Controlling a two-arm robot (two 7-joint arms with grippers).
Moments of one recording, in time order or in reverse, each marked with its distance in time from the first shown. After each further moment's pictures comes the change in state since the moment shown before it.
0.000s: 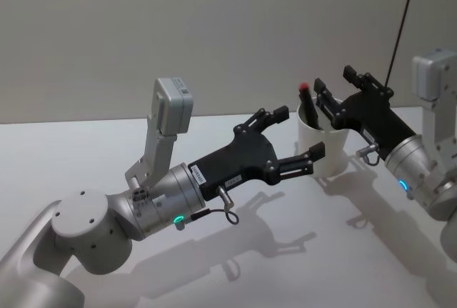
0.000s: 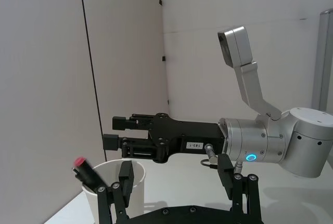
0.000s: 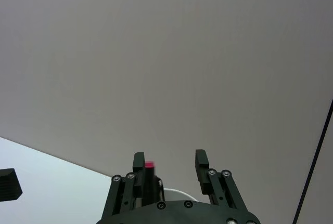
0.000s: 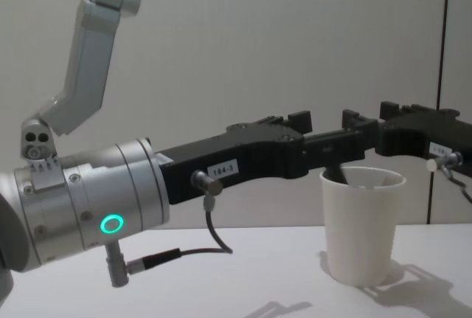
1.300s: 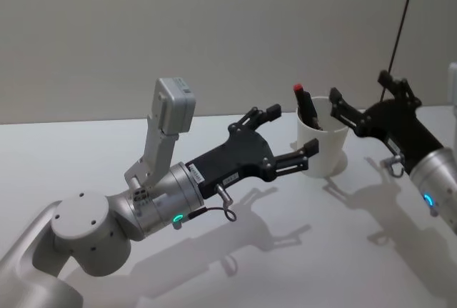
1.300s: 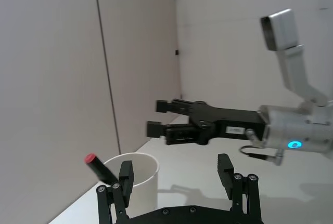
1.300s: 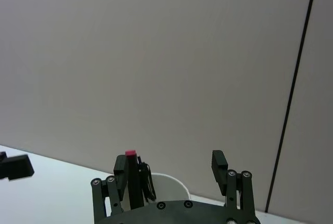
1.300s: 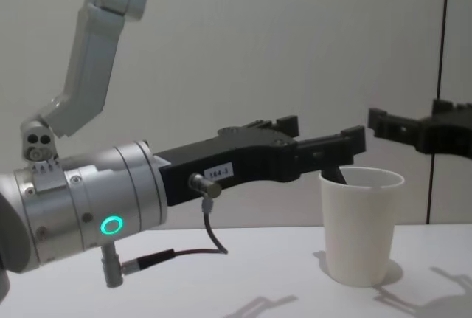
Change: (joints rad) left arm 0.005 0.008 0.005 -0.010 0.027 0.003 0.069; right arm -0.116 0.049 0.045 -0.146 0.057 0.046 -0.062
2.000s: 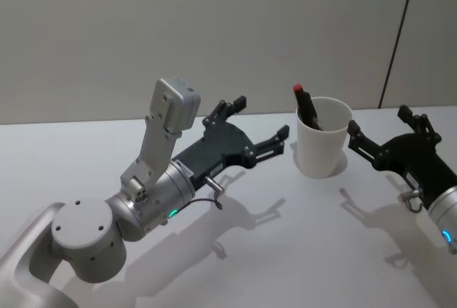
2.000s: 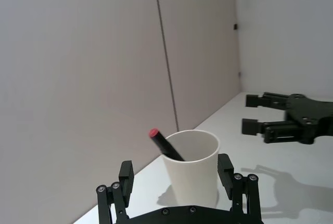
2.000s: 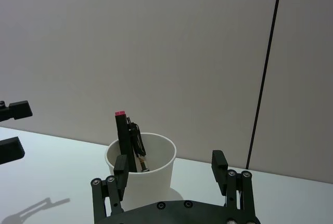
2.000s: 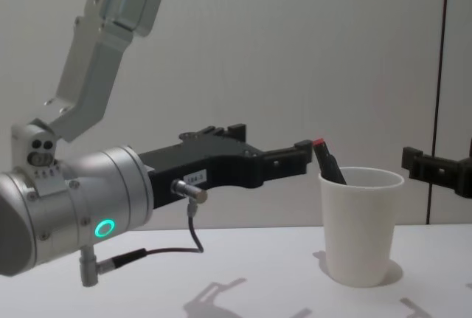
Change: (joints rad) left arm 0.020 0.031 0.021 -0.044 0.105 0.014 0.267; right arm -0.145 0.019 0.048 -0.094 -0.007 0.029 -0.040
